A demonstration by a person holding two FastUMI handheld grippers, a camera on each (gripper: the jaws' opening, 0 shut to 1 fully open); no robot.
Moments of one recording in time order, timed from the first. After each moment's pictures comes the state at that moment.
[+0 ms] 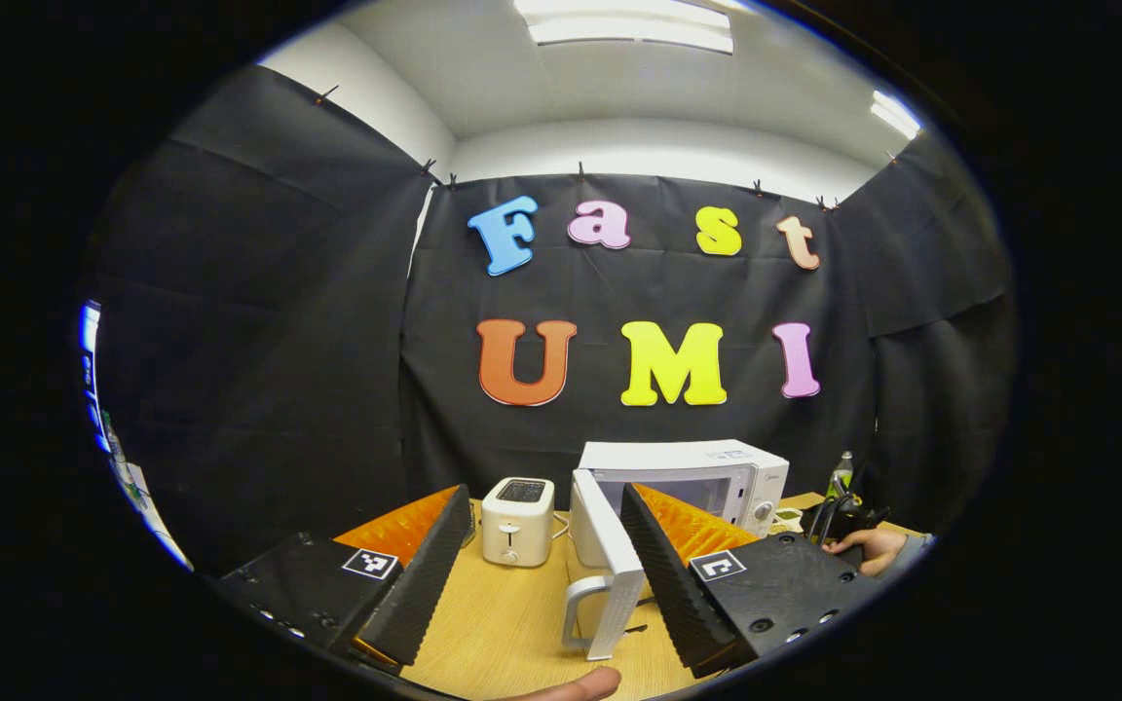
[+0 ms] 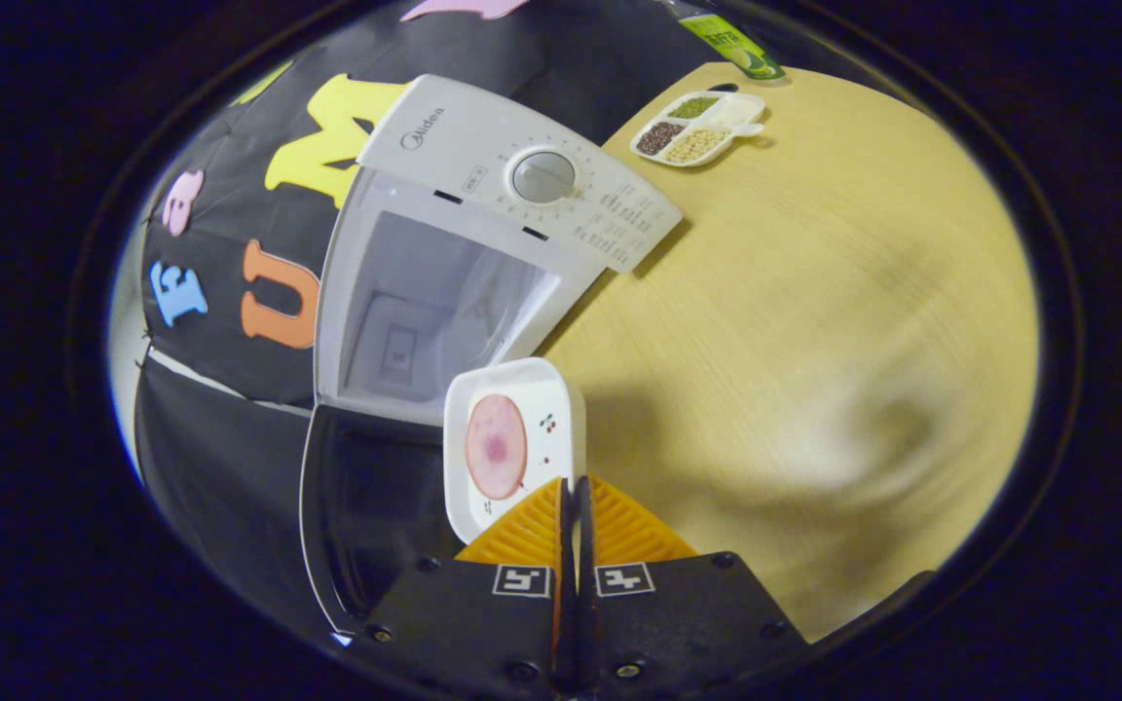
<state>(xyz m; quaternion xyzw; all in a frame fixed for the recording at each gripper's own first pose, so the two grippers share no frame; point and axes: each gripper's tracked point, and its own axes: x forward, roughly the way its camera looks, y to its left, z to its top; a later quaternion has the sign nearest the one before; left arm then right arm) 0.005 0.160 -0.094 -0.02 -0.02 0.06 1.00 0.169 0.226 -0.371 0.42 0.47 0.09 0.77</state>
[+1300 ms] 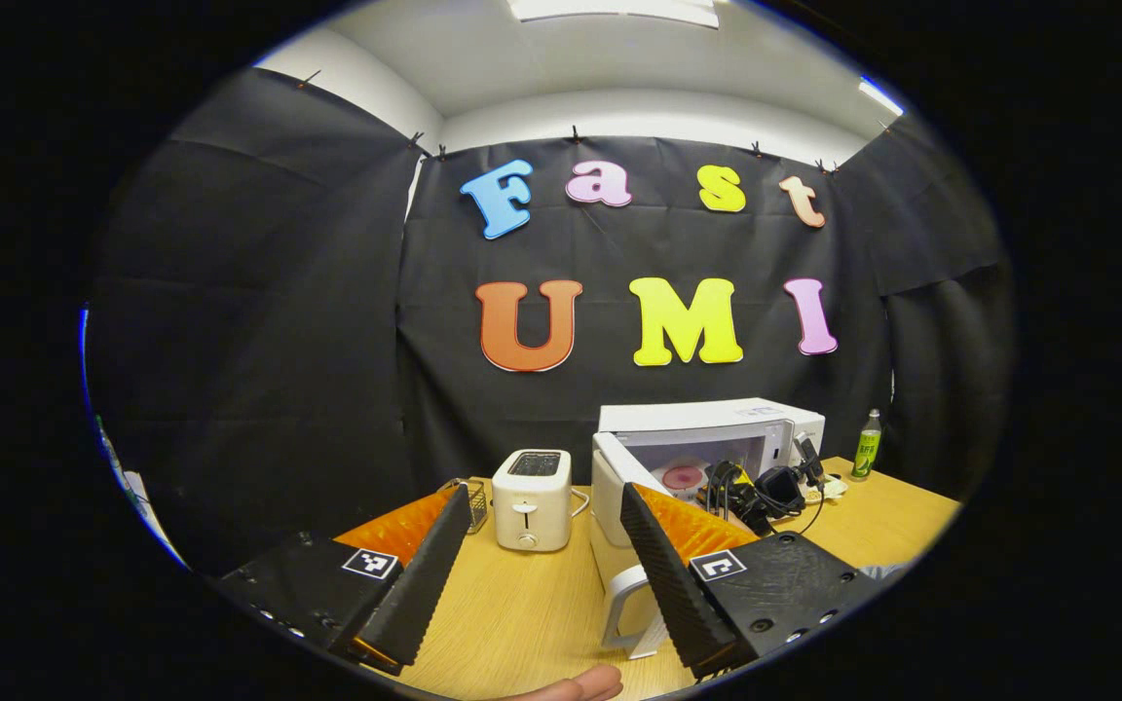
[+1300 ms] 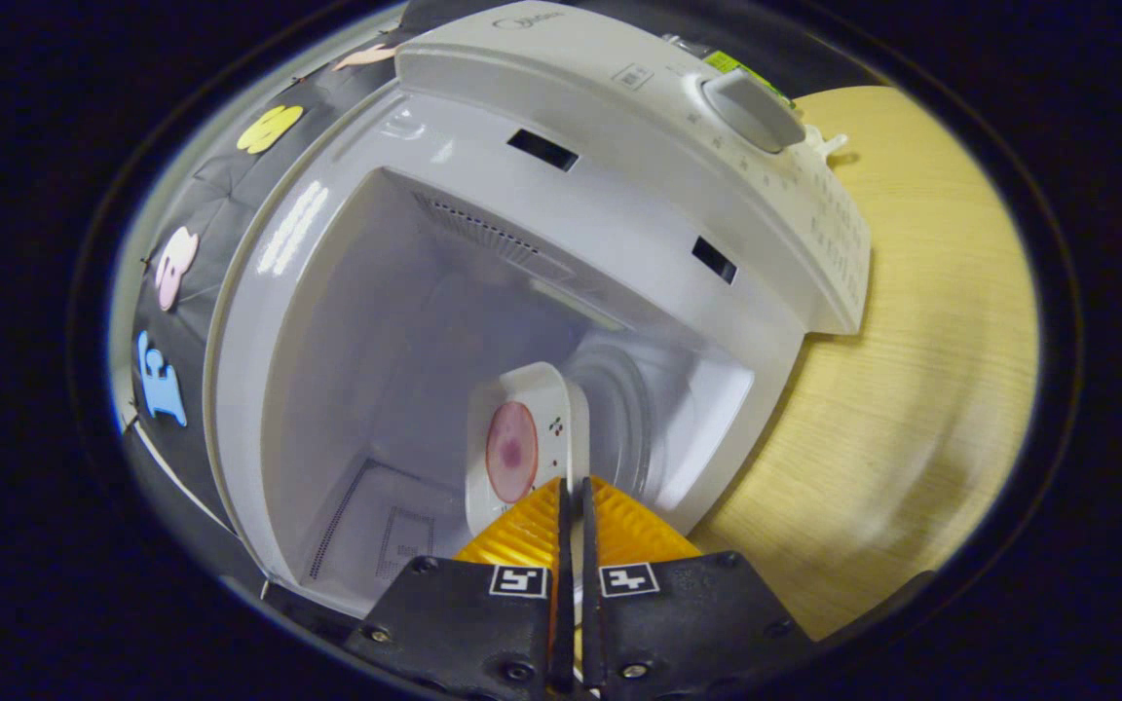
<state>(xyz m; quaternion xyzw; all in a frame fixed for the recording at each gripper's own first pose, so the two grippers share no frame) 0.051 0.181 -0.150 0.01 0.03 0.06 1.00 0.376 0.329 -0.390 0.47 0.21 -0.04 0.86</state>
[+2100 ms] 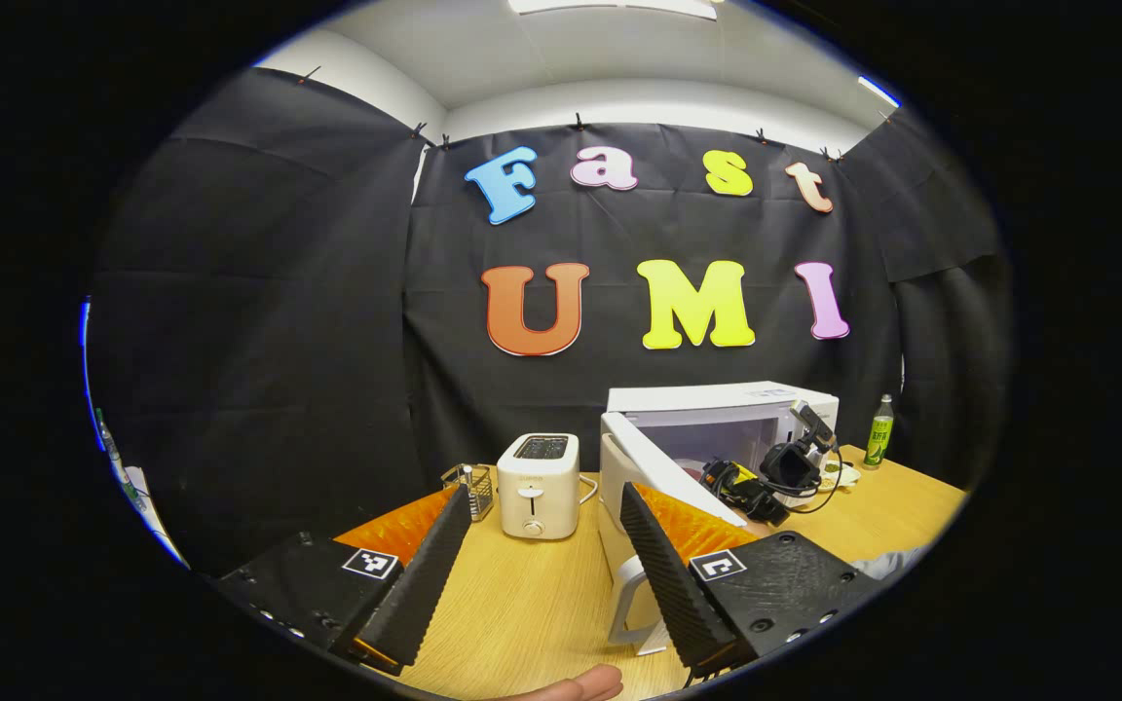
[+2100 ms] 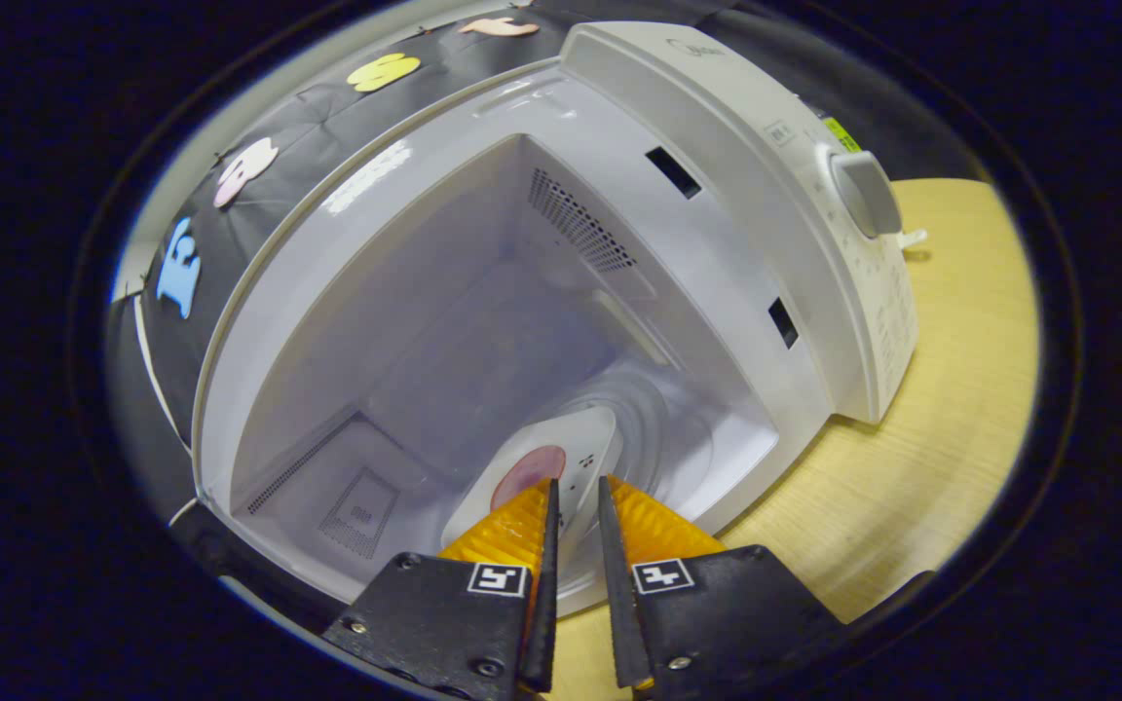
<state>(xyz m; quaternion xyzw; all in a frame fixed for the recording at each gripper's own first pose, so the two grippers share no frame) 0.056 0.187 -0.176 0.01 0.05 0.08 1.00 0.373 0.326 -0.389 0.32 0.18 0.01 0.93</state>
